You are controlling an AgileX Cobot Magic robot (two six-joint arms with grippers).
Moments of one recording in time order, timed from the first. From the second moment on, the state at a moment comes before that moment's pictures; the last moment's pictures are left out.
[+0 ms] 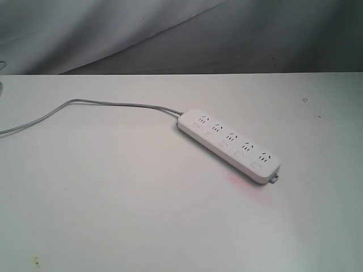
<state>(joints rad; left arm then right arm) -0.09 0.00 0.00 -0.05 0.11 -0.07 0.23 0.01 0.00 0.05 0.09 -0.01</state>
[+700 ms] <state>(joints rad) -0.09 0.00 0.00 -0.05 0.11 -0.07 0.17 0.01 0.00 0.05 0.09 -0.05</state>
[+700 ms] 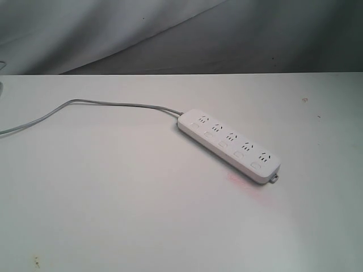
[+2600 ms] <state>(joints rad) -0.09 0.00 0.00 -0.05 0.11 -0.07 0.11 0.01 0.00 0.05 0.09 -0.05</state>
